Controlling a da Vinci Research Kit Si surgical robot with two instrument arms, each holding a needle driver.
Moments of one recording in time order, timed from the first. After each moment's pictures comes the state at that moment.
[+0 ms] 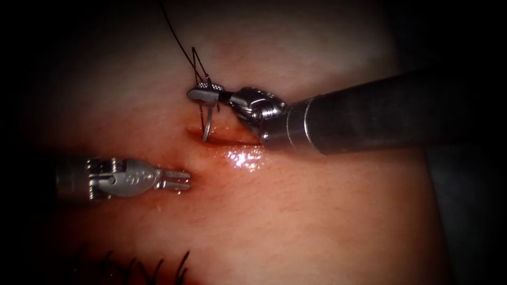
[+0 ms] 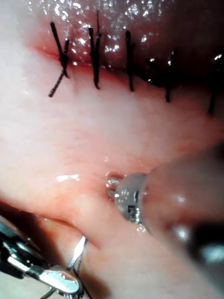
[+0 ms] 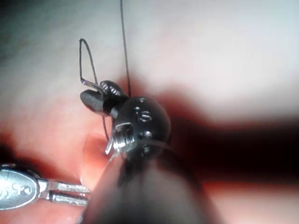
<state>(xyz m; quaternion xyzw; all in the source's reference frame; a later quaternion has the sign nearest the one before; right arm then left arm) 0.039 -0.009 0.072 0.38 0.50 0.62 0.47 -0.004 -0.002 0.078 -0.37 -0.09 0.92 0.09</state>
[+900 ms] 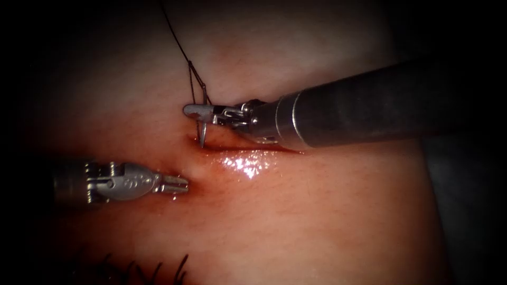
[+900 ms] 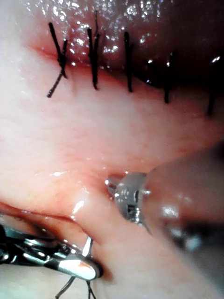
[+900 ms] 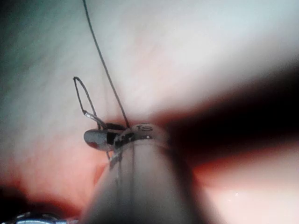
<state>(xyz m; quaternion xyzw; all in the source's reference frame) 0.042 -0.015 0.070 0.54 0.38 0.69 0.28 -0.004 -0.001 0.078 -0.37 -0.09 0.92 0.10</state>
